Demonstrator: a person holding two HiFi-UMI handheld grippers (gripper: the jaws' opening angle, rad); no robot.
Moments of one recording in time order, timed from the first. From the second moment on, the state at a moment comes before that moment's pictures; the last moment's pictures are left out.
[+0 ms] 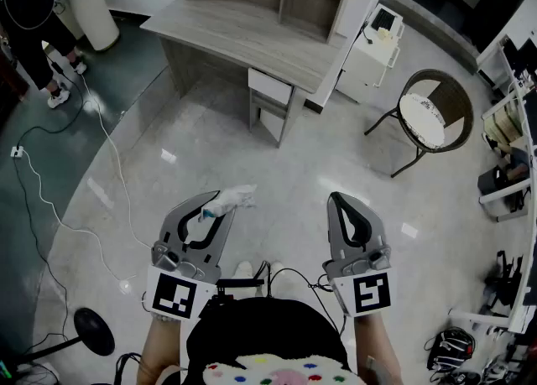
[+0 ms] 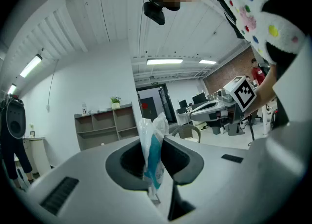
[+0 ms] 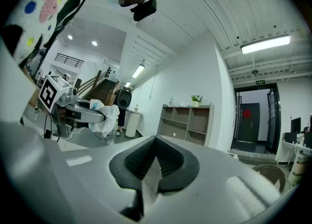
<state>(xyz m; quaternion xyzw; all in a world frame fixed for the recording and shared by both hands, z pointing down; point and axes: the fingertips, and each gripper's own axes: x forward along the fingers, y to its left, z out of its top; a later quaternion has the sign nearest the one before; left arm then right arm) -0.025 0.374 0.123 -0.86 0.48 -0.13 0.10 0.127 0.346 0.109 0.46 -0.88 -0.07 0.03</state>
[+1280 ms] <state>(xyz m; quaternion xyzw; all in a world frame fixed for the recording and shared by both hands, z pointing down) -0.068 0.385 0.120 -0.88 0.46 -0.11 0.10 0.096 0.369 0.111 0.51 -0.86 -0.08 0.03</state>
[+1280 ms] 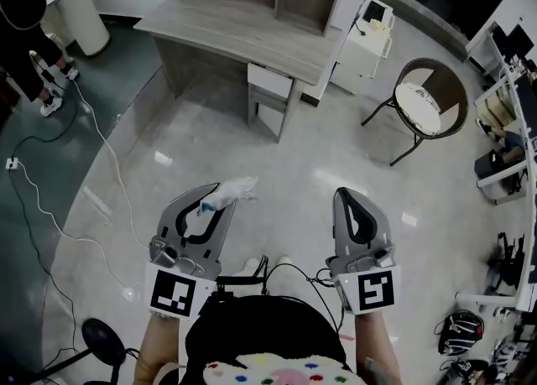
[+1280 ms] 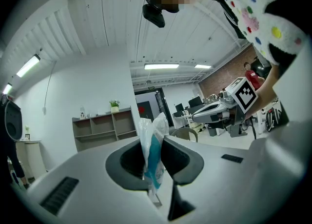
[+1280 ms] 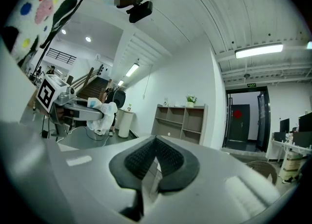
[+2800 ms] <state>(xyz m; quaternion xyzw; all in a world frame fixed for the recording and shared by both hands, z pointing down) -0.057 0.152 0.129 -0.84 0.53 -0.09 0.09 0.105 0.120 0.126 0.45 -0.89 -0.08 0.03</state>
